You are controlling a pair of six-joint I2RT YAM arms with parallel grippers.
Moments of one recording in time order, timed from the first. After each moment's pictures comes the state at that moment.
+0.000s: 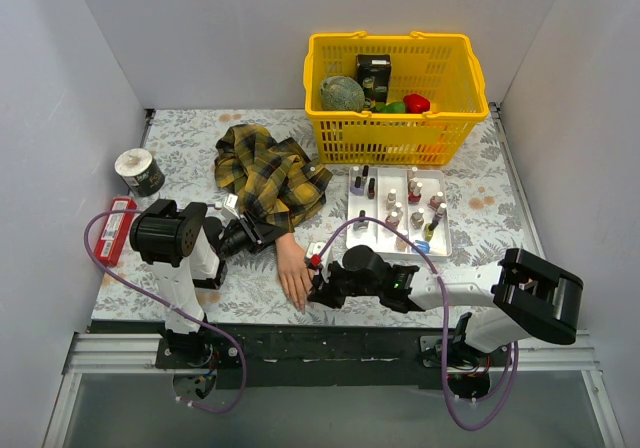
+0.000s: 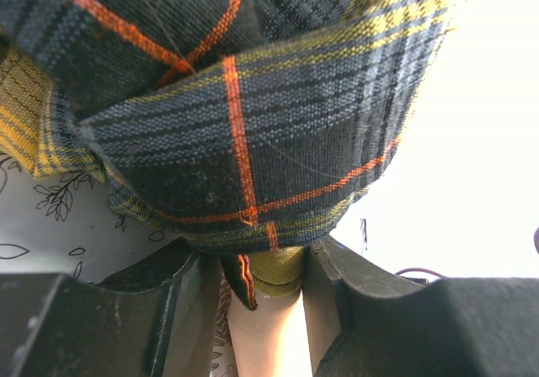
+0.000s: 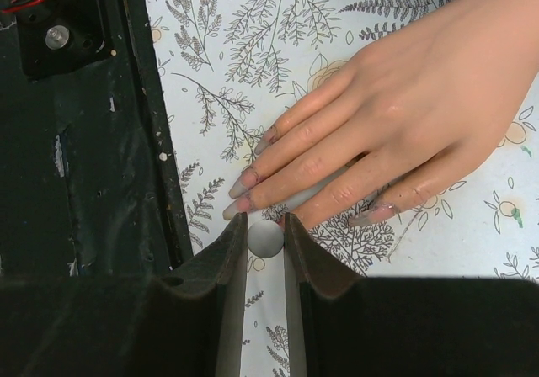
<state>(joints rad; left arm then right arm) -0.14 1.97 0.28 1.43 0.74 -1.05 1.18 1.41 0.51 0.40 -0.23 0.07</state>
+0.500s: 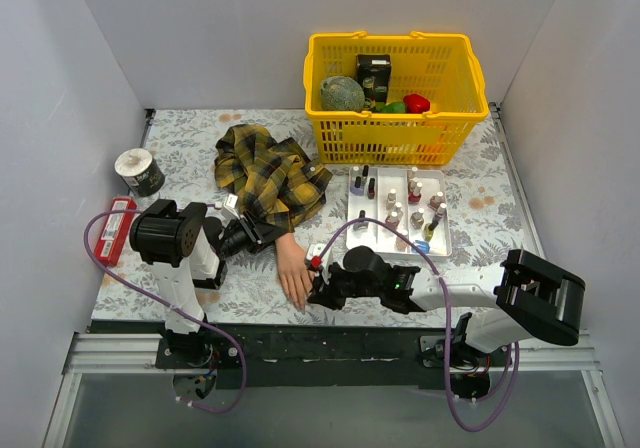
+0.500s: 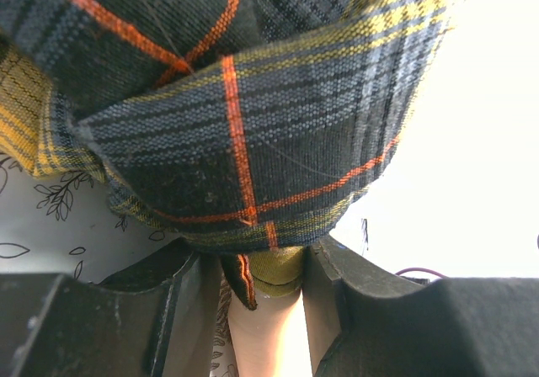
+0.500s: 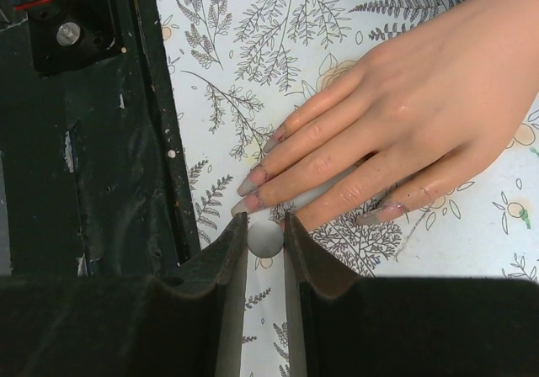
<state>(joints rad) -0.14 1.97 0.28 1.43 0.74 -1.04 1.19 1.39 0.51 0.40 -0.23 0.07</state>
